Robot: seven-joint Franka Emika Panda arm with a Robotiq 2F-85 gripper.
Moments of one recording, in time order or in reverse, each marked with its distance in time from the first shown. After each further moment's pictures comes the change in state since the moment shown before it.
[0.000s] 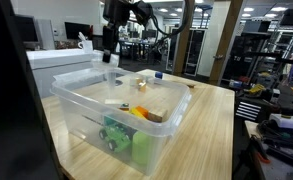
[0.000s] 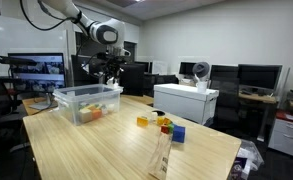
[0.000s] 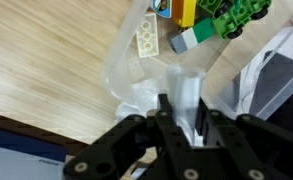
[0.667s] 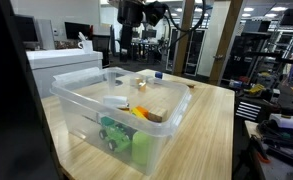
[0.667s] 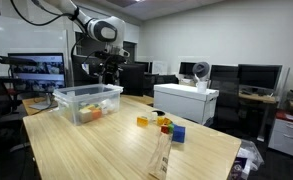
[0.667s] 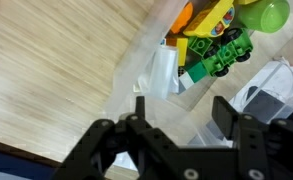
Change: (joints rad) arm 0.009 -0.077 -0.062 -0.090 0.009 -0.082 -0.103
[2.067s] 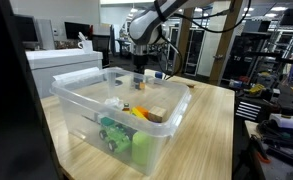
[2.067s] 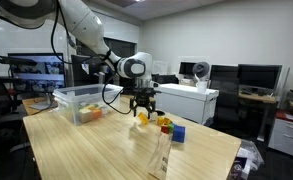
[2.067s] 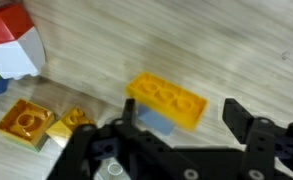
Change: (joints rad) arm -0.086 0.432 -0.159 0.233 -0.228 0.200 0.145
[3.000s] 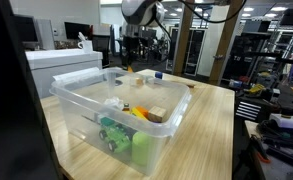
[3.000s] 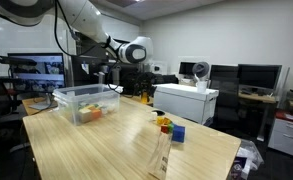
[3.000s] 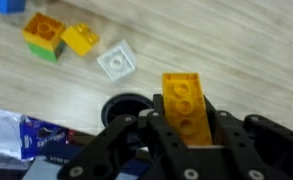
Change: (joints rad) arm -0.006 -0.024 0.057 0.153 0.039 -0.027 0.062
